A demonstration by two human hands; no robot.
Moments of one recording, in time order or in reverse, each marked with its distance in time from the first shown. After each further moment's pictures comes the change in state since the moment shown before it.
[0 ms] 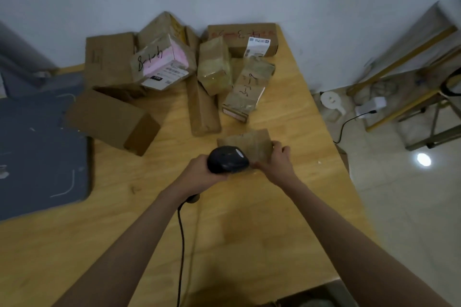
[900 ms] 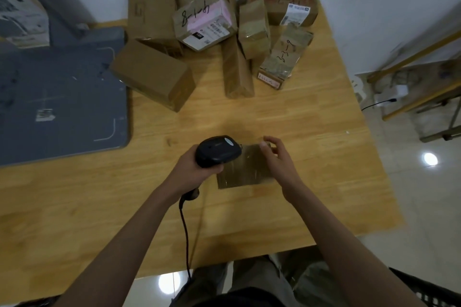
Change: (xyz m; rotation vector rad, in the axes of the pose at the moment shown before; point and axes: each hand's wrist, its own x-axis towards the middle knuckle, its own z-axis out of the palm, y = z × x) left_hand -0.108 -0.118 -0.019 -0.307 0.100 -0.031; right_hand -0.116 -0.007 0.088 0.406 -0.090 -0.010
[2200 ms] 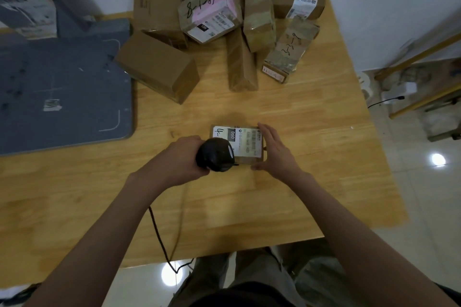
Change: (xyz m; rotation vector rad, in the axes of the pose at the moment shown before) left_hand -0.027 0.039 -0.023 0.766 -0.045 0.158; right_hand 0.027 0.010 0.000 -0.701 -0.178 -0.366
